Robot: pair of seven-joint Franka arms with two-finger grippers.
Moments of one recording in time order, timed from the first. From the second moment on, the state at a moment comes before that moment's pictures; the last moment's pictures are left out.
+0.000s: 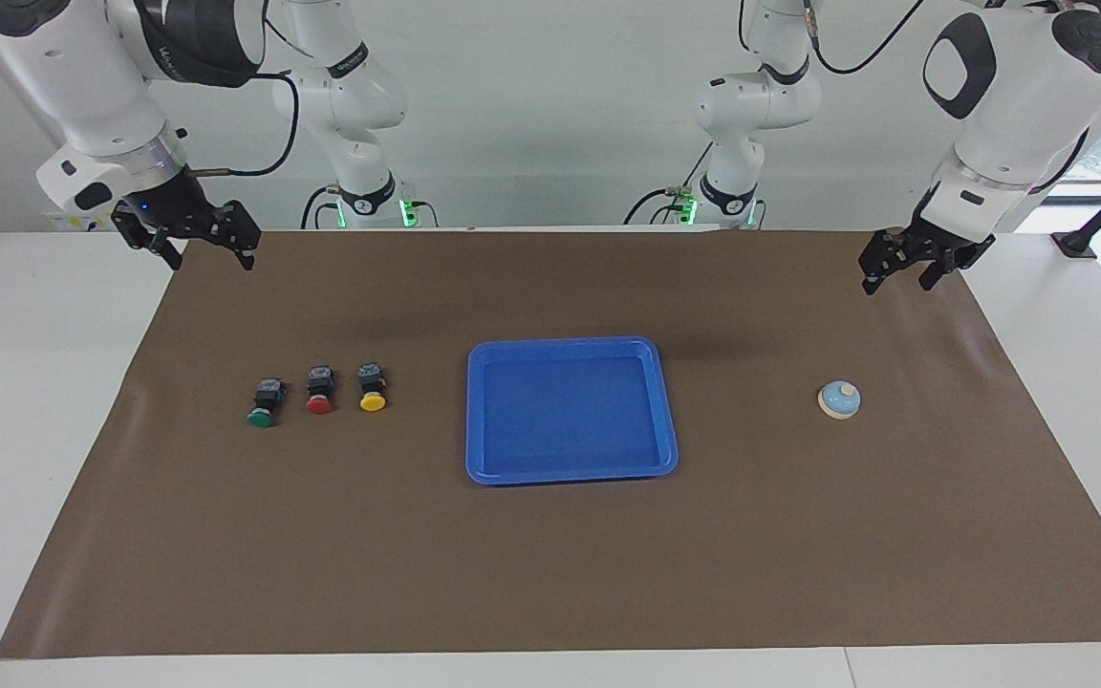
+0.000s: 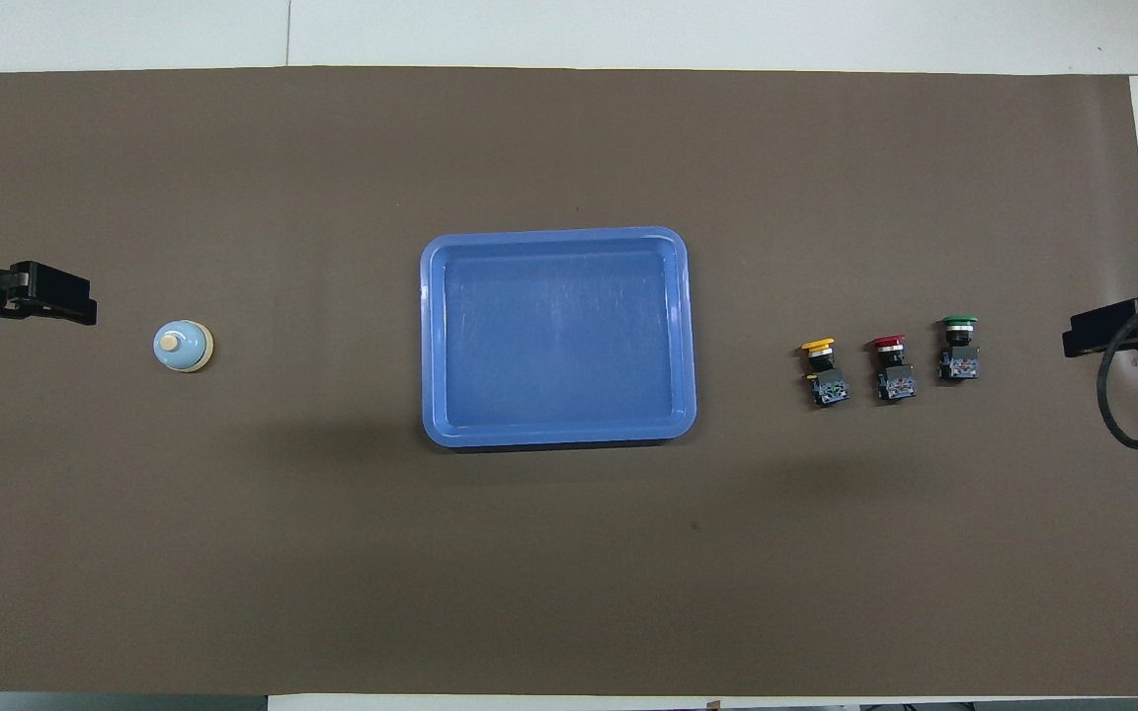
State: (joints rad) left arm 0.06 -0.02 -0.07 -1.70 0.01 1.67 -0.02; right arm -0.08 -0.09 -0.01 -1.76 -0.02 1.62 -0.08
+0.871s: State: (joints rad) left arm 0.11 0.16 -0.08 -1.82 0.01 1.94 -0.02; right arm -0.08 -0.09 -0.01 -1.76 -0.02 1.62 -0.08
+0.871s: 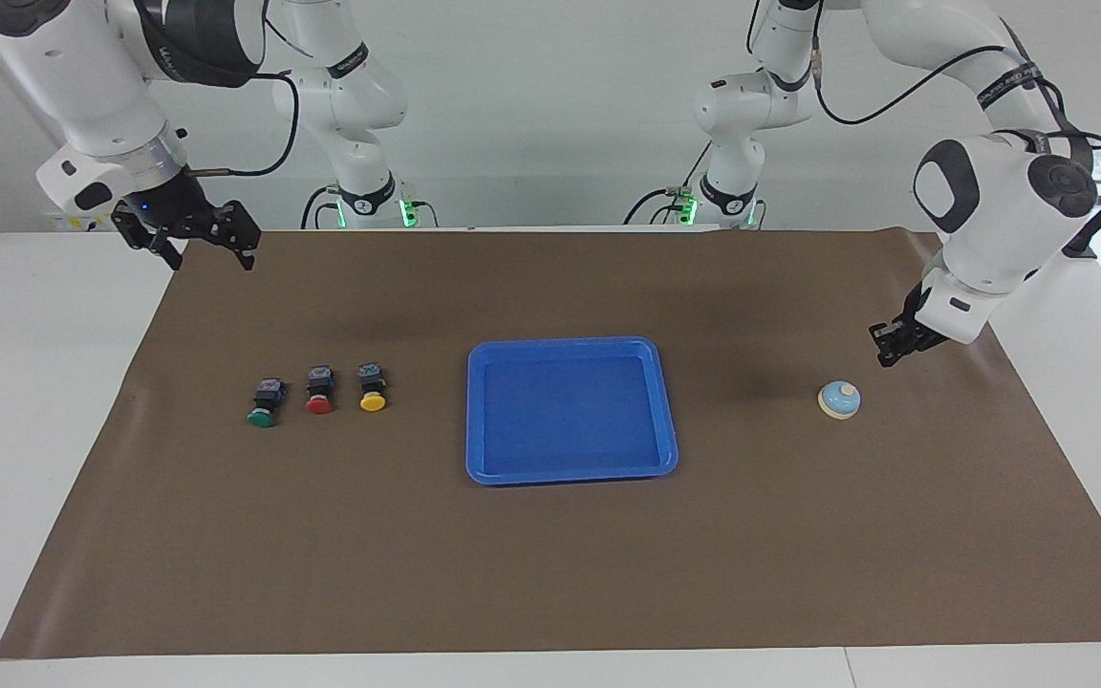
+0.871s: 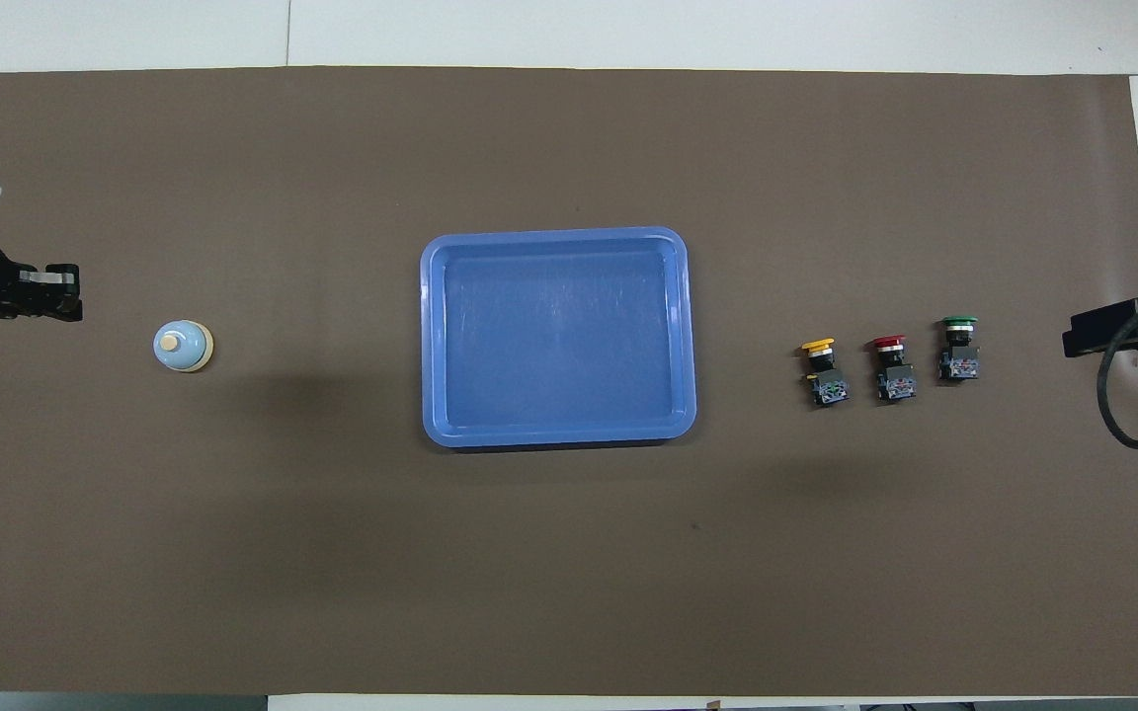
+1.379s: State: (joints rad) left arm 0.11 0.17 -0.08 -1.94 0.01 2.07 -0.02; right arm -0.08 -0.09 -0.01 -1.76 -0.02 1.62 -0.08
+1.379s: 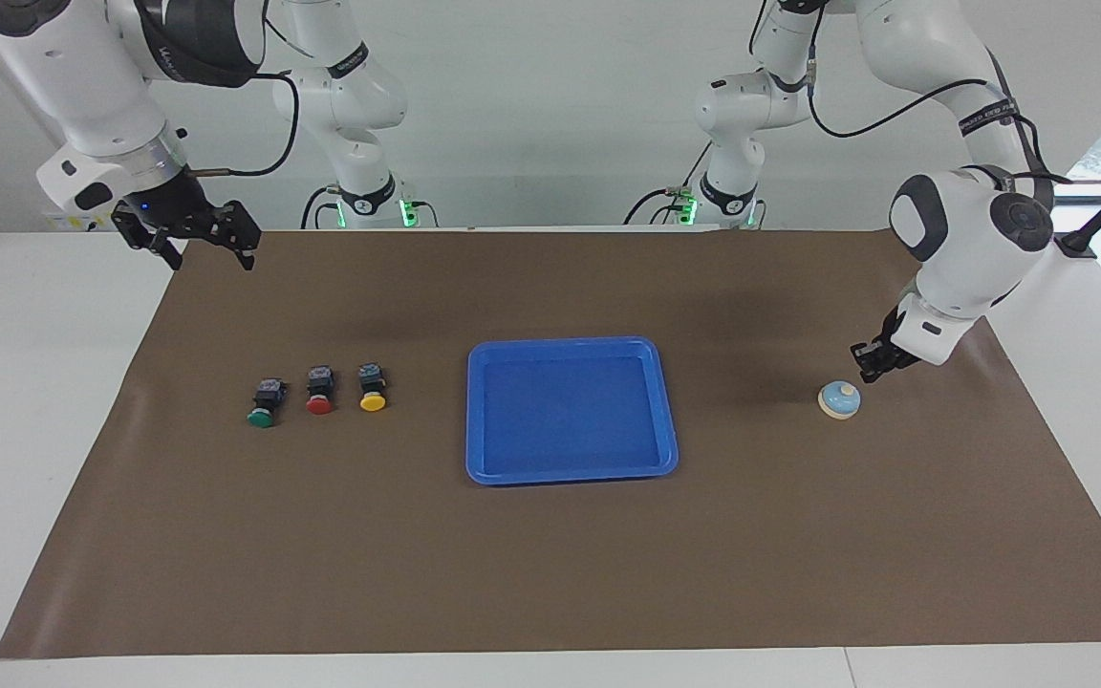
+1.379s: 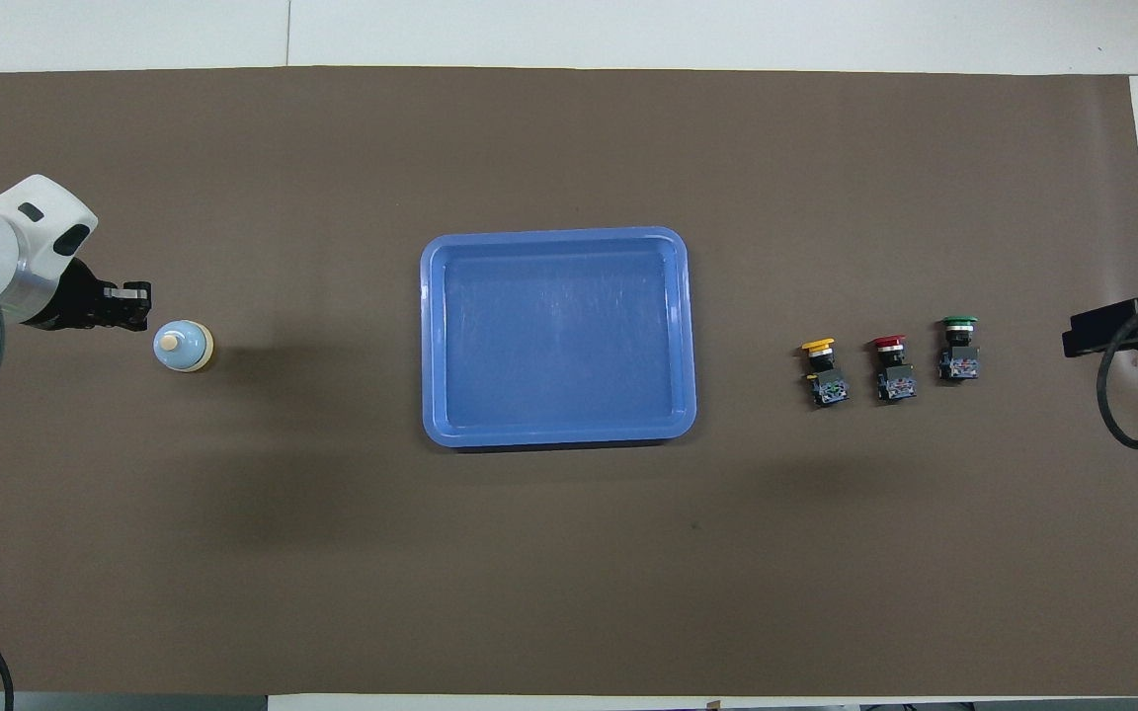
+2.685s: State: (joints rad) left arm 0.12 0.19 -0.07 -2.04 0.01 2.18 -0.02; right arm -0.08 -0.09 -0.01 -1.76 -0.02 1.62 -0.08
